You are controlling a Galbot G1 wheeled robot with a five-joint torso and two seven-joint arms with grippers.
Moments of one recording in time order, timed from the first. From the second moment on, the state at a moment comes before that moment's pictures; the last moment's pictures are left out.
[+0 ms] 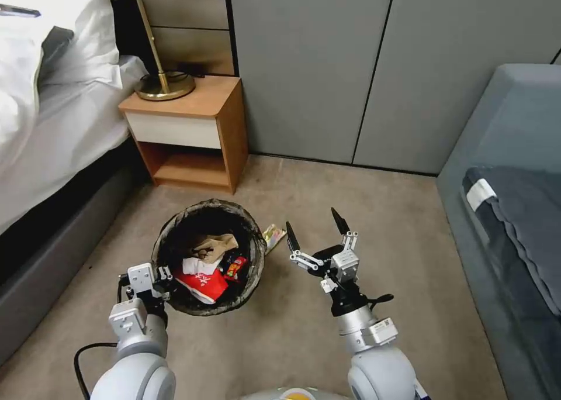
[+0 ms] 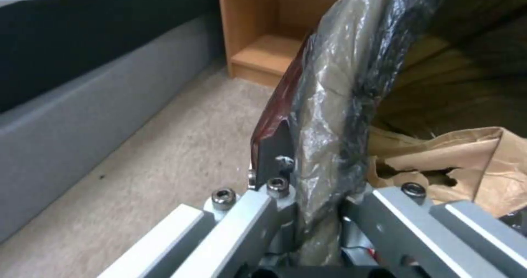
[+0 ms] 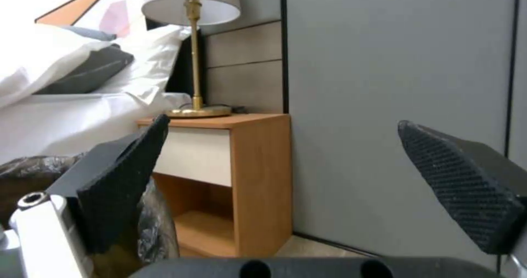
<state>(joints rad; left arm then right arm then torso) 1.72 -1.45 -0.57 -2.27 -0.23 0.33 -0.39 -1.50 1.34 0.13 2.03 0.04 0.37 0.06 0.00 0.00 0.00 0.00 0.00</state>
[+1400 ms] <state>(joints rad) 1.74 -1.46 -0.58 -2.30 -0.23 0.33 -0.40 -1.25 1.29 -0.03 1.85 0.44 -0.09 0.29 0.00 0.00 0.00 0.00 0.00</state>
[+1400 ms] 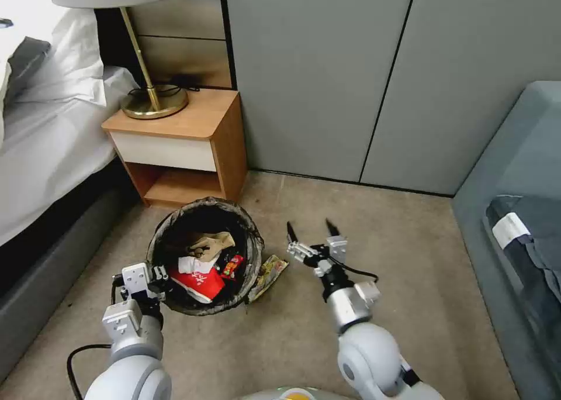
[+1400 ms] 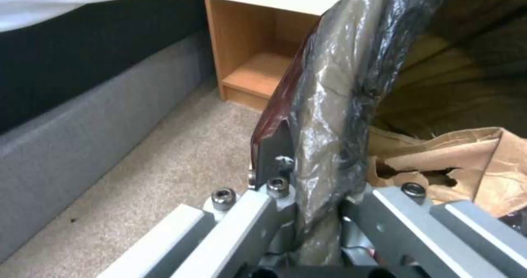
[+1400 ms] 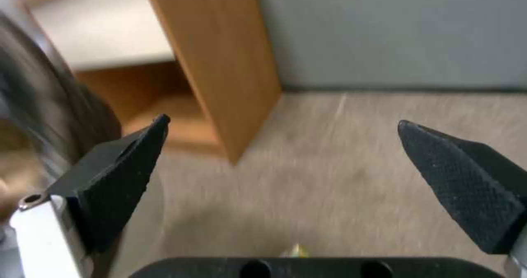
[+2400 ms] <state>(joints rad) 1.71 -1.47 -0.58 -2.24 -0.21 0.35 -0.40 -0.91 1.51 -0.26 1.06 0.54 -0.28 0.30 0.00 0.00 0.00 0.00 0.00</state>
